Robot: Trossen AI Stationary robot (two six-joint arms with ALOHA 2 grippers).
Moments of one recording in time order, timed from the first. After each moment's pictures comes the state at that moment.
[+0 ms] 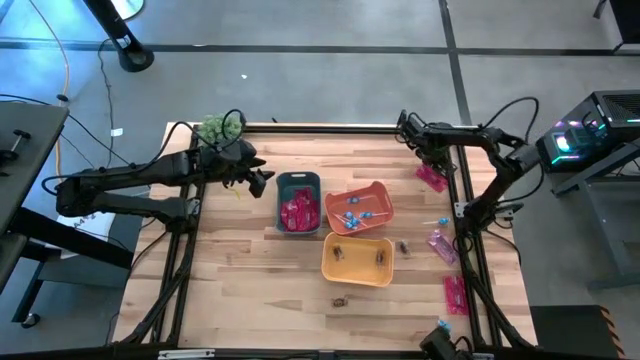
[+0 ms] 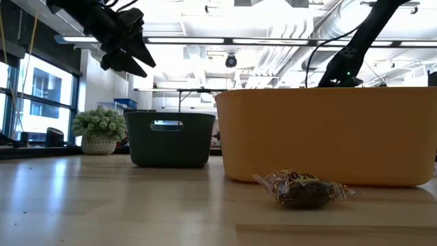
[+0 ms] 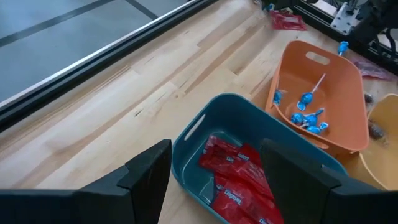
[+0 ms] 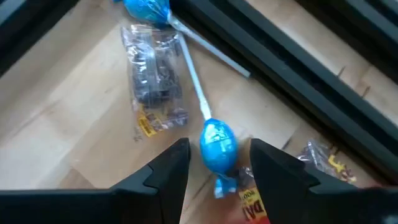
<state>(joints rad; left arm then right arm) 0.29 0.95 0.76 -0.45 -0.18 -0.35 -0.95 1.68 0.82 -0.70 0.43 1.48</state>
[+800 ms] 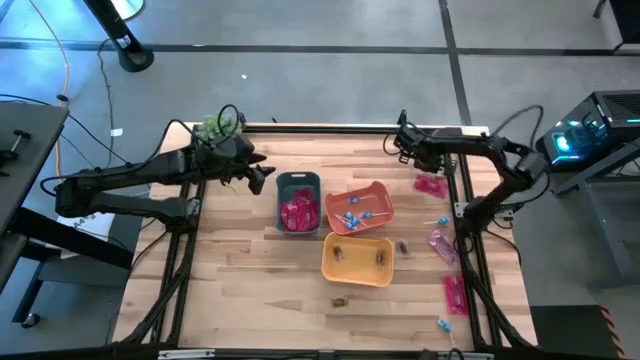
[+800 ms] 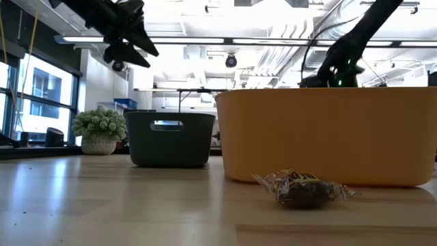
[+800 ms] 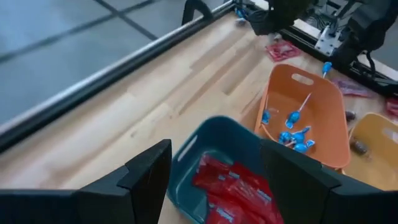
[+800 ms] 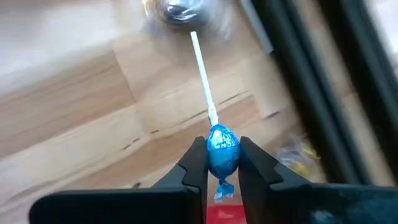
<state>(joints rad) 0.29 0.94 0.80 -0.43 -0.19 -0.34 -0.78 1.56 0.81 -0.82 0.44 1.17</state>
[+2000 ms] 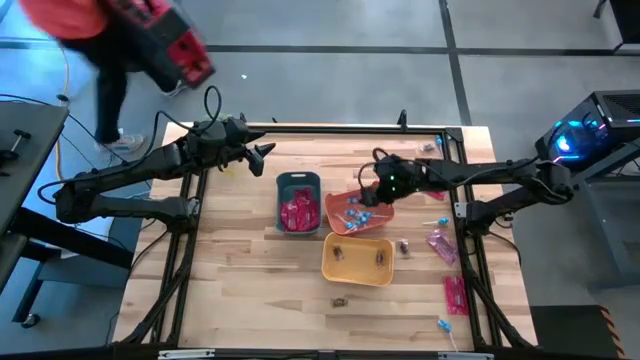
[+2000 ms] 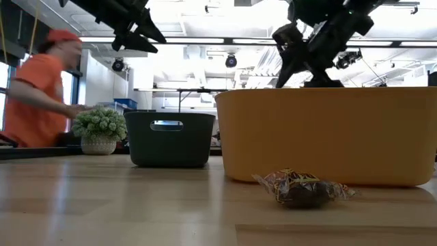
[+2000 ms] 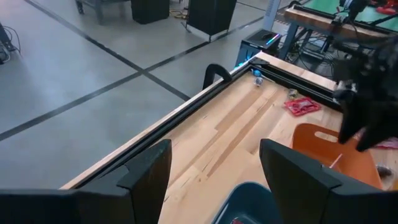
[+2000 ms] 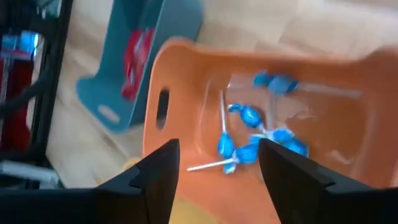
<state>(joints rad) 0.40 0.94 0.84 -0.26 -0.22 -0.18 -0.20 1.30 0.85 -0.42 -0.12 1.02</state>
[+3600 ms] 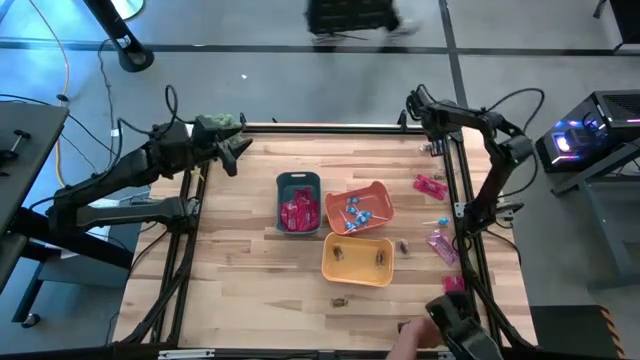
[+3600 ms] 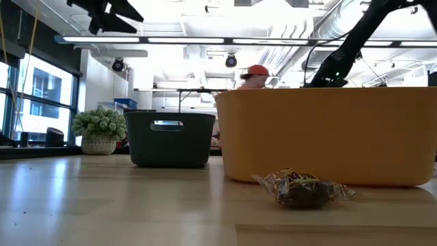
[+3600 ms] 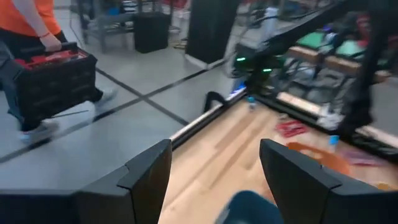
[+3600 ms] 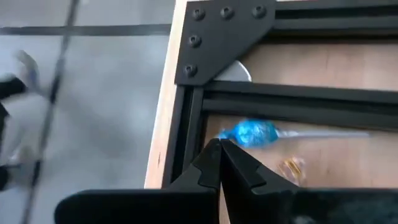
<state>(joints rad) 0.42 0.69 0.84 -0.39 -0.20 -0.16 -1.10 1.80 1.10 -0.71 0.56 1.92</state>
